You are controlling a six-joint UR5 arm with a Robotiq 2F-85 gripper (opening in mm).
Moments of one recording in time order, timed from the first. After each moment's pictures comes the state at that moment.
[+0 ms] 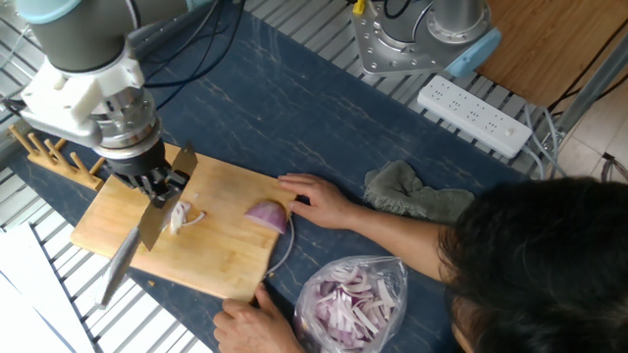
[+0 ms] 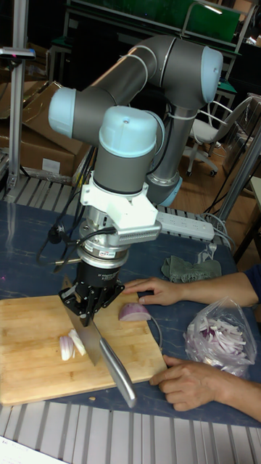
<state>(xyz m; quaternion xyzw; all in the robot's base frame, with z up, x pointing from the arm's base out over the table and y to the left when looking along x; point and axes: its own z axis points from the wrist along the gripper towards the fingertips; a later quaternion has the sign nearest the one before) 0.659 -0.046 0.093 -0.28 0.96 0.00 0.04</state>
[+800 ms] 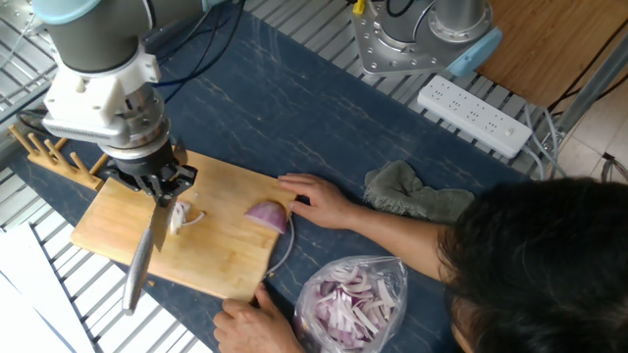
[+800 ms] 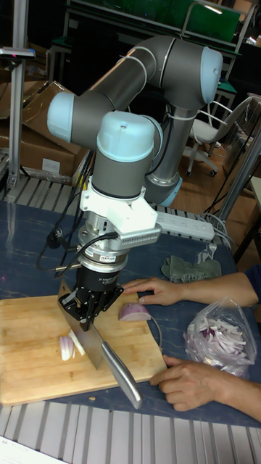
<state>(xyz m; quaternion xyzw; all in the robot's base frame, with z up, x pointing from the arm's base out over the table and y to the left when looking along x) 0.663 -0.044 0.088 -0.30 0.95 0.00 0.05</state>
